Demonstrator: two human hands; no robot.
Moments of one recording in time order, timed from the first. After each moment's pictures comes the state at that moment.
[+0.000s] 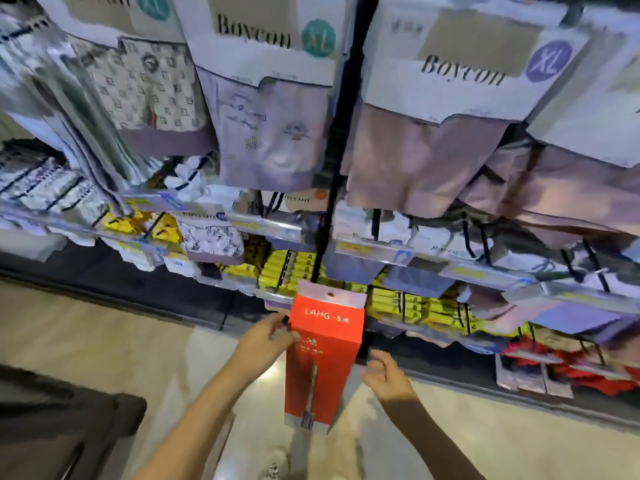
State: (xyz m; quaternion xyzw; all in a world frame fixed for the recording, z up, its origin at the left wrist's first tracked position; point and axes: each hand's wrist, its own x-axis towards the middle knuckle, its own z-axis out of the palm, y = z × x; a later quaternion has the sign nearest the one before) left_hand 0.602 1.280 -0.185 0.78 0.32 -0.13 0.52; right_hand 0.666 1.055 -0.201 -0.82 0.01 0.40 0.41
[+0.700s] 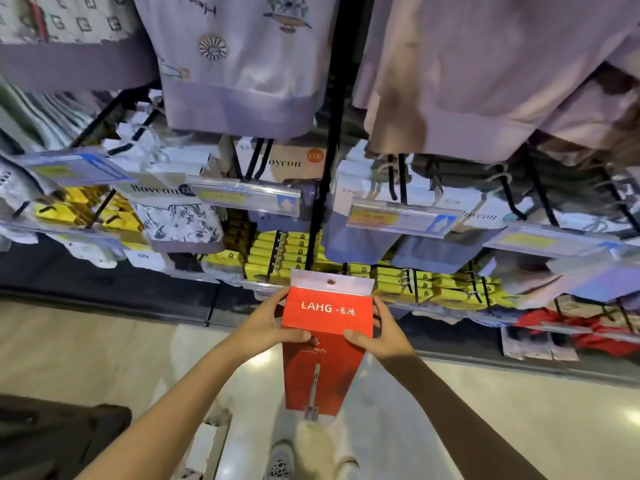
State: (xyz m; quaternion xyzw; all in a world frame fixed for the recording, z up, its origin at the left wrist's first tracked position) left_hand 0.638 1.317 -0.285 0.70 0.21 -0.19 0.66; right_hand 0.713 1.094 -0.270 -0.79 -0.04 0.34 0.51
